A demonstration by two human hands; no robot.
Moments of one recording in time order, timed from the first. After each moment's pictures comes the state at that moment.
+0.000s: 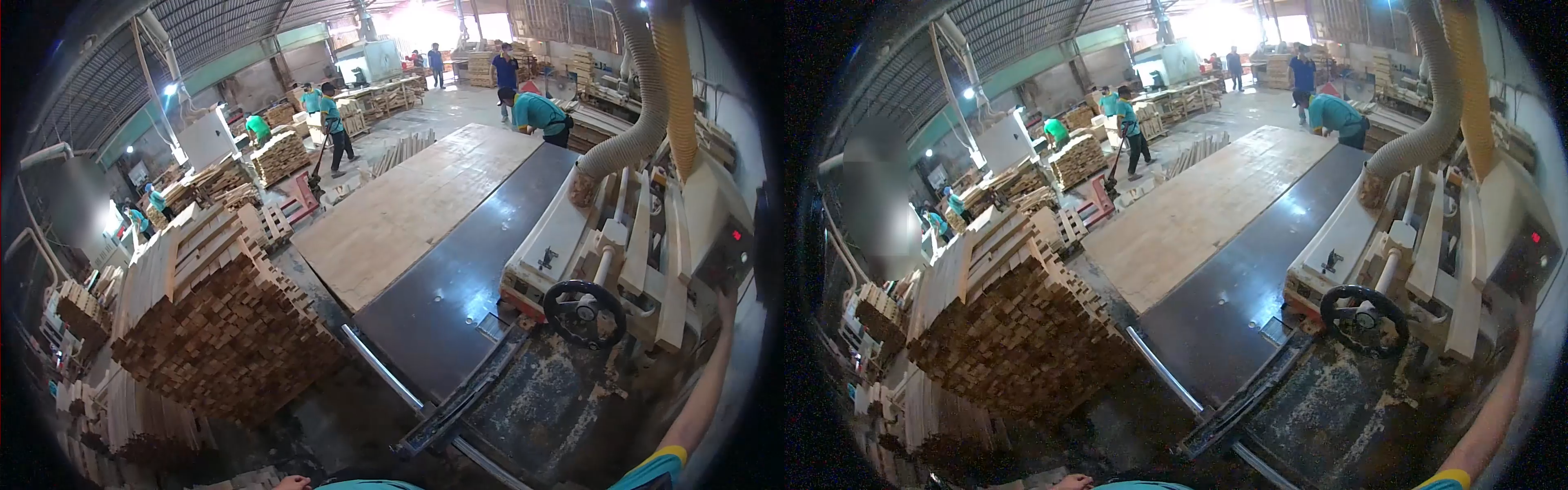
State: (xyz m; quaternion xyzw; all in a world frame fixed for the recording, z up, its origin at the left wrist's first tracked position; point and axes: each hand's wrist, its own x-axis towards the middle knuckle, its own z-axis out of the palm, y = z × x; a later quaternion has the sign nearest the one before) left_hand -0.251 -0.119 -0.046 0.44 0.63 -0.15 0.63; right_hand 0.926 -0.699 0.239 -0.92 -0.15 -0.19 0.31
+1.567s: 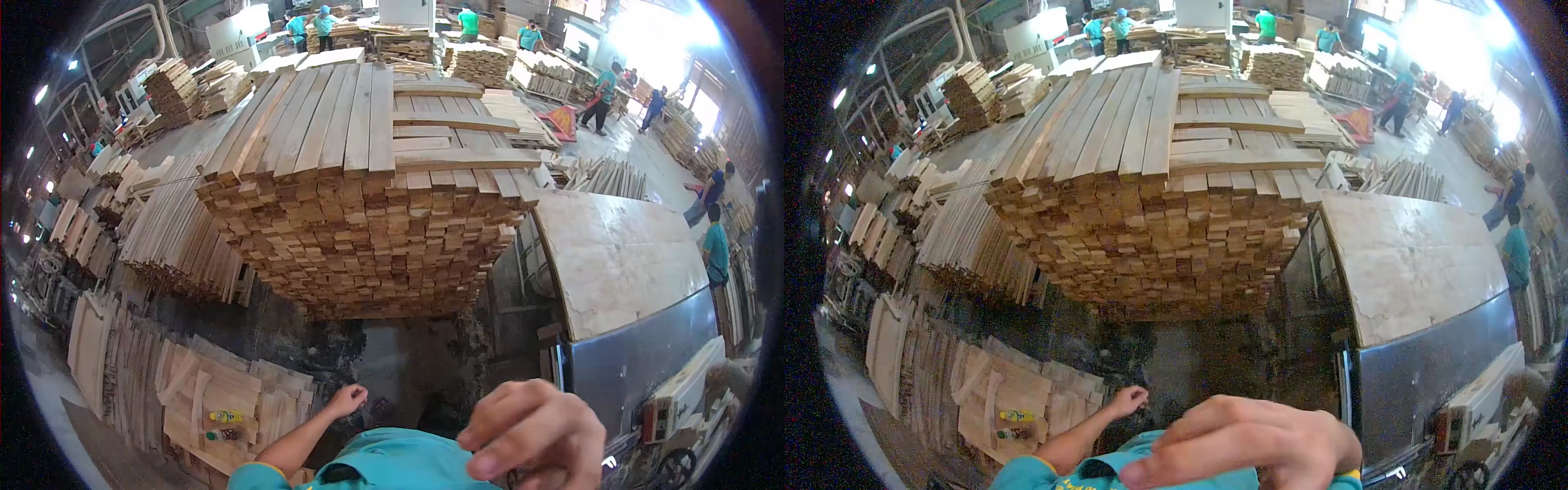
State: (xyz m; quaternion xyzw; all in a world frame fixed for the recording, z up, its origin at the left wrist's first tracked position) left_hand -0.502 0.104 -0.117 0.52 0.62 0.22 0.54; right_hand -0.199 0.214 0.406 0.23 -0.70 0.34 0.59
